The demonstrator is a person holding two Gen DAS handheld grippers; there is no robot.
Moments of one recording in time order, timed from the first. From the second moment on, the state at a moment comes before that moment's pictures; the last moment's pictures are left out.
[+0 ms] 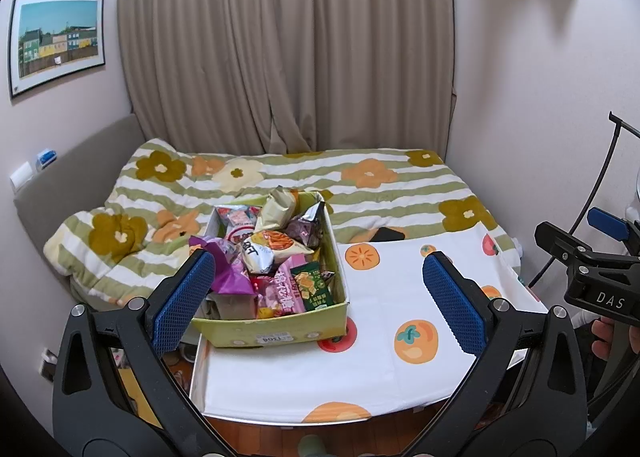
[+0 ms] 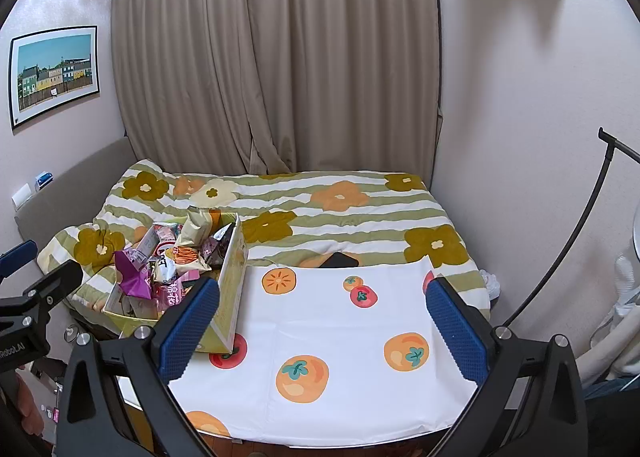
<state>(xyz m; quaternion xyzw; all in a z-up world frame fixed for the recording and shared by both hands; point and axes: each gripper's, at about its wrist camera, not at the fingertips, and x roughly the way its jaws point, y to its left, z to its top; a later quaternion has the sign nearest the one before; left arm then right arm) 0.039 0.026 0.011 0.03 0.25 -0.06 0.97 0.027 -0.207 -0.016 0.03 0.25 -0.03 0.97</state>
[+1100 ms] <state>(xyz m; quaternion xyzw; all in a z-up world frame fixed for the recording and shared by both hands) 0.045 0.030 0.007 0.03 0.25 -0.06 0.97 0.027 -0.204 -0.016 0.03 0.26 -0.03 0.97</state>
